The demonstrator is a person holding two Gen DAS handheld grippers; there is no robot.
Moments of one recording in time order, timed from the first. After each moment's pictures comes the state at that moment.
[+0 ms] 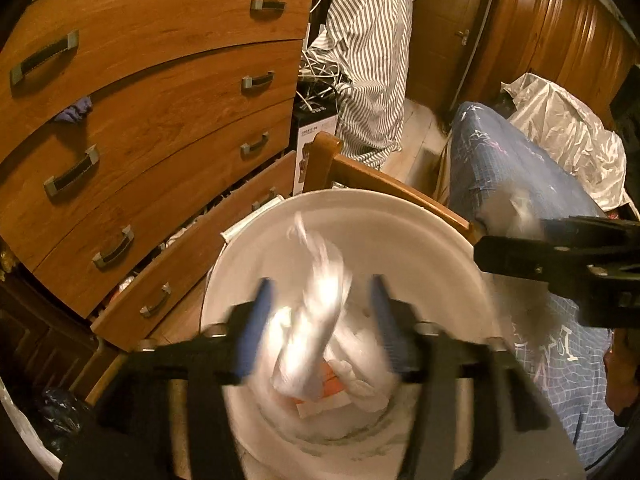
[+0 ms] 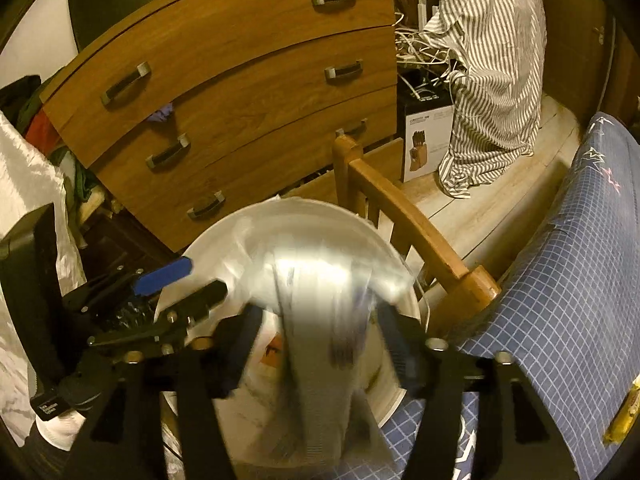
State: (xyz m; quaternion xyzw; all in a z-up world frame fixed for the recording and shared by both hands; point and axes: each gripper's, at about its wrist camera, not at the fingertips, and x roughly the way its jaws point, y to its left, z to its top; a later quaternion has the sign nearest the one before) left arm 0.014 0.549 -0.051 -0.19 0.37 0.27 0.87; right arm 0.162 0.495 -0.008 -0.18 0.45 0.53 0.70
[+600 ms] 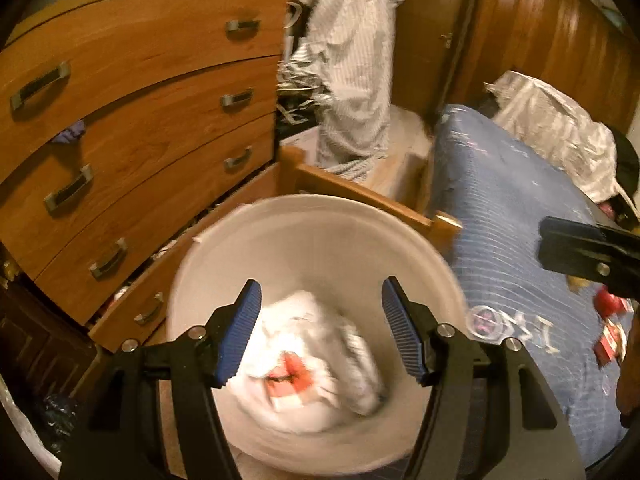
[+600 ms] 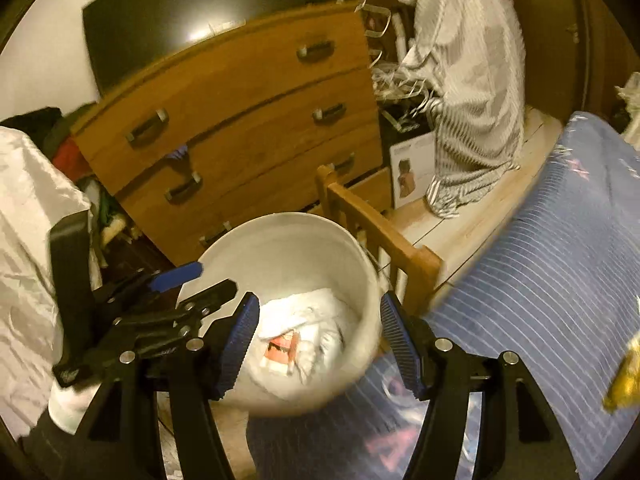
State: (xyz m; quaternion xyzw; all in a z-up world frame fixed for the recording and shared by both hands) left arm 0.019 0.501 -0.033 -0.17 0.36 0.25 0.89; right arm 0.164 0.372 0.031 -0.11 0.40 0.54 0.73
